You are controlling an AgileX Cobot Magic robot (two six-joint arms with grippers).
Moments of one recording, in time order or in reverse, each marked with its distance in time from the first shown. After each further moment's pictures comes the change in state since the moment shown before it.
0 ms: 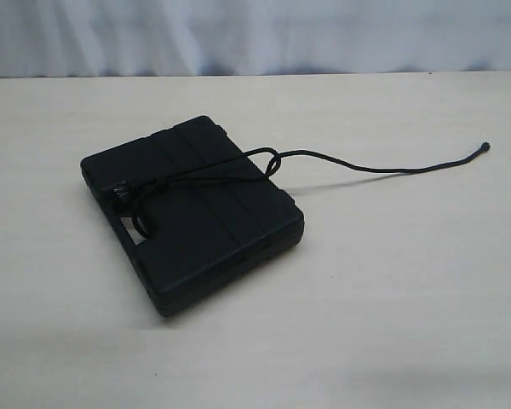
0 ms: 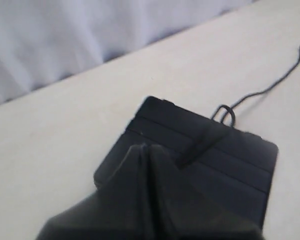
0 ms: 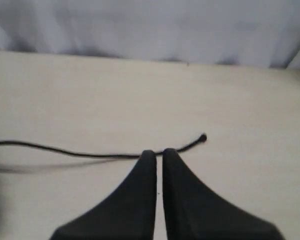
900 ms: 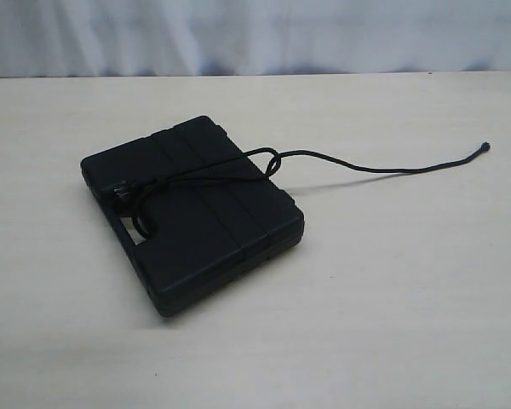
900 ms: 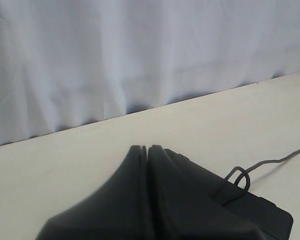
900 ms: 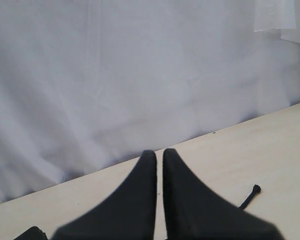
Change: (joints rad) left arm 0.000 -0.087 0.105 -0.105 -0.225 -0.006; right arm 0.000 -0.246 0.280 0.495 -0.388 -0.053
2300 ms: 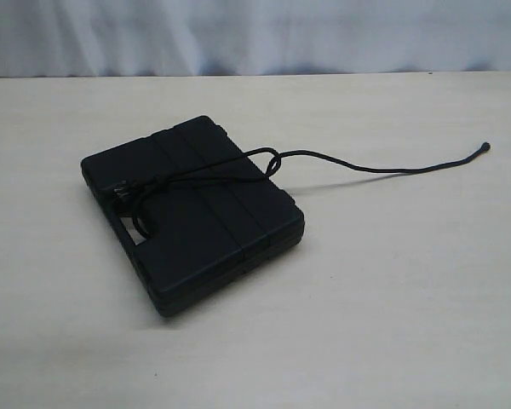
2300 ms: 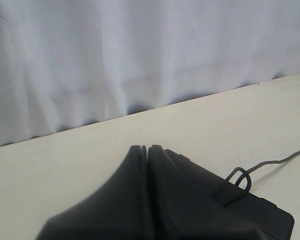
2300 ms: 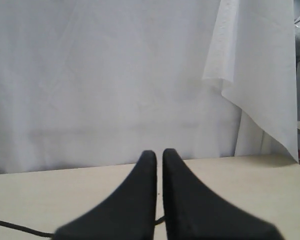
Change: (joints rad) left arm 0.000 0.000 0.000 0.000 -0.004 0.000; right arm 0.024 -0.553 0.541 -0.415 -0.295 0.072
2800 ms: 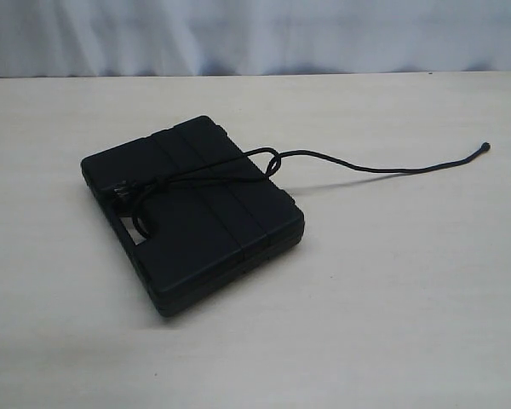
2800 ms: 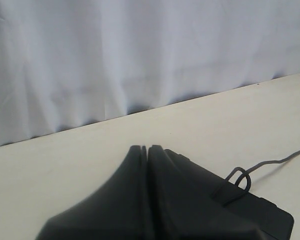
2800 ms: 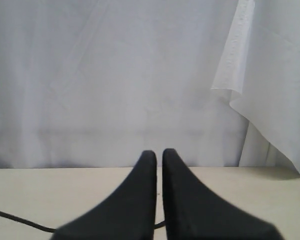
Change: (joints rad) left arm 0.000 0.000 0.000 0.000 0.000 0.000; right arm 0.000 -0.046 0.002 -0.315 0.037 0.268
